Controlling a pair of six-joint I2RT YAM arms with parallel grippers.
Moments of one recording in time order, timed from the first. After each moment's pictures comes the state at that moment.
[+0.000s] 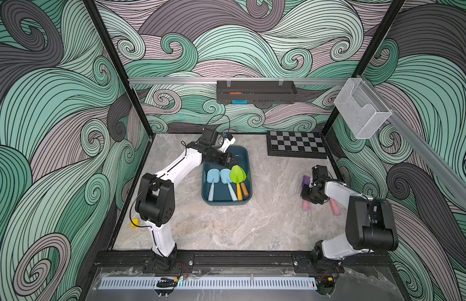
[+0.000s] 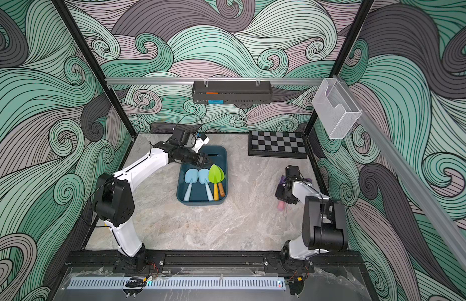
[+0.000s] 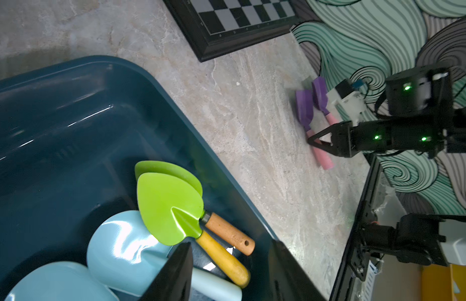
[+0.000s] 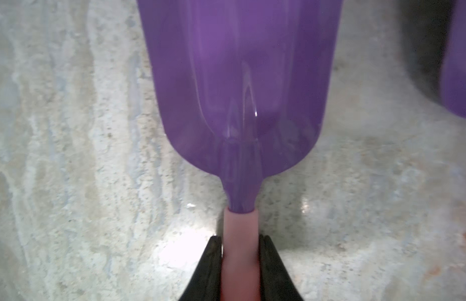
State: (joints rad) left arm -0.39 1.82 1.50 -0.58 0.65 -0.04; right arm -0.08 1.51 0.75 -0.55 0.01 0.30
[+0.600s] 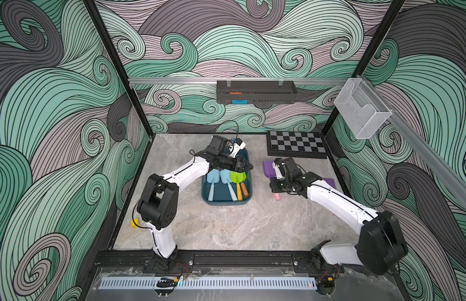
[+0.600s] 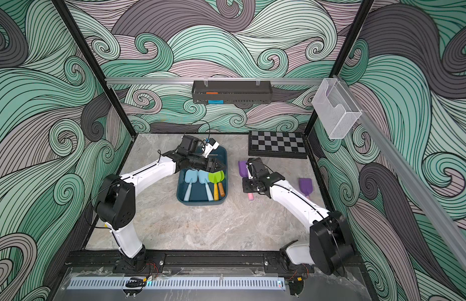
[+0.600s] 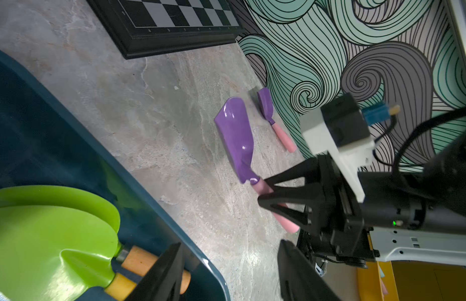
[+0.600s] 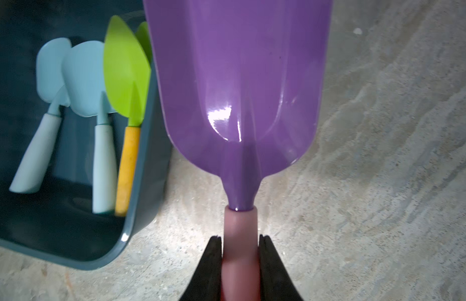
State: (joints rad) left arm -0.51 1.81 1.37 -0.30 0.74 -0.27; right arm 0.50 1.36 0.96 -0.64 0.03 0.35
